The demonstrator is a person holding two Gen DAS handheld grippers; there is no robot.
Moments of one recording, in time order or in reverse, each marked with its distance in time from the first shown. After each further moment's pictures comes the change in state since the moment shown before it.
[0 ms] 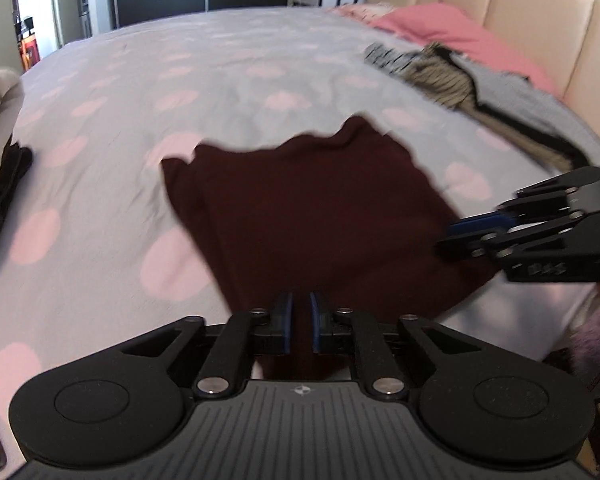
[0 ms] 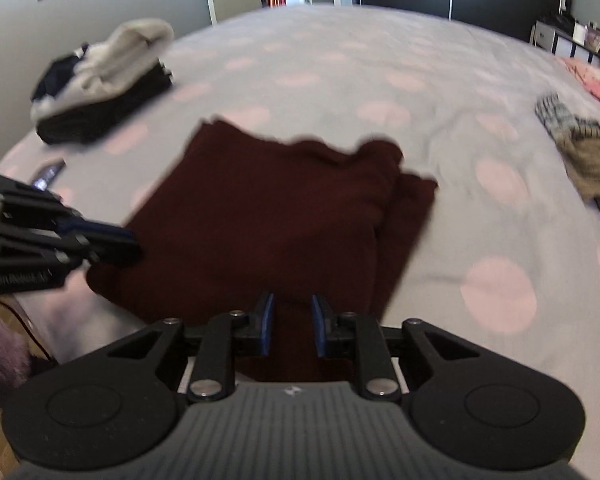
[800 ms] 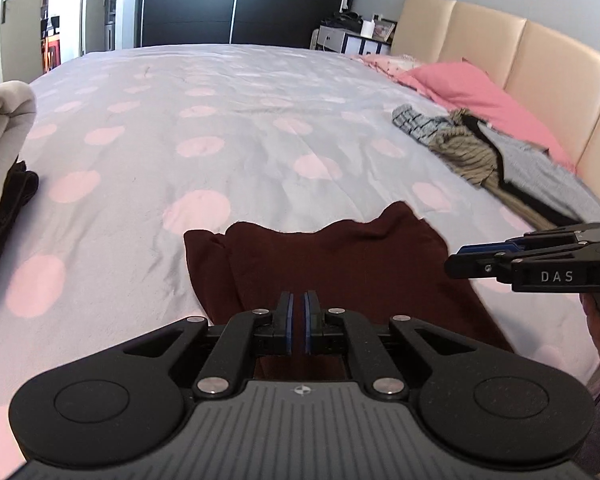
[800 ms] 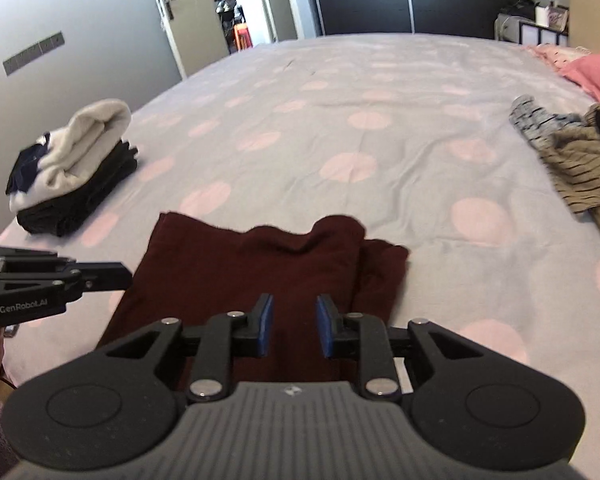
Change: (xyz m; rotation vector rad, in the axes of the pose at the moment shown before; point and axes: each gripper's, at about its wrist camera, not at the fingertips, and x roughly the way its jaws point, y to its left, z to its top) left arm 0.014 0.039 0.048 -0.078 -0.137 -0.019; right arm 0.015 -0.032 0.048 0.144 -0.114 0.011
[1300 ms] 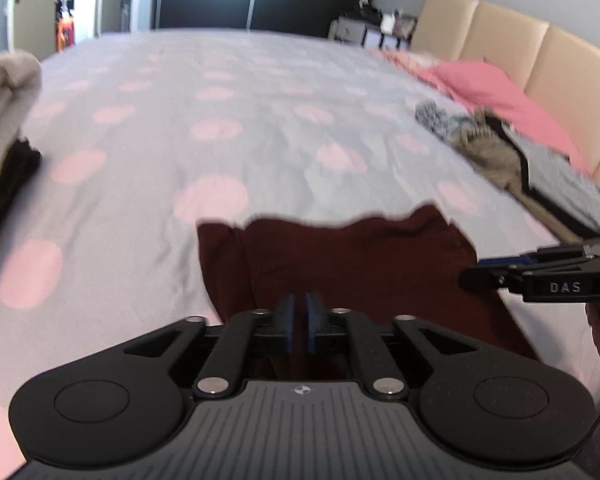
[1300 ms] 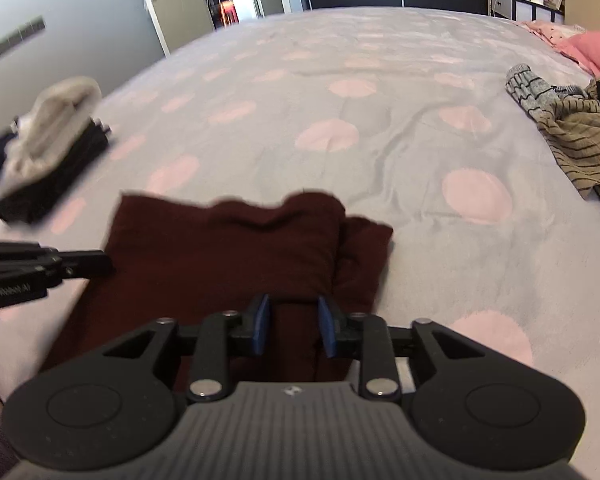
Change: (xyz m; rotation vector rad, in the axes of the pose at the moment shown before) left arm 0.006 0.014 0.001 -0.074 -0.024 0.037; right arm 0.021 -0.022 0.005 0.060 0.039 -0.013
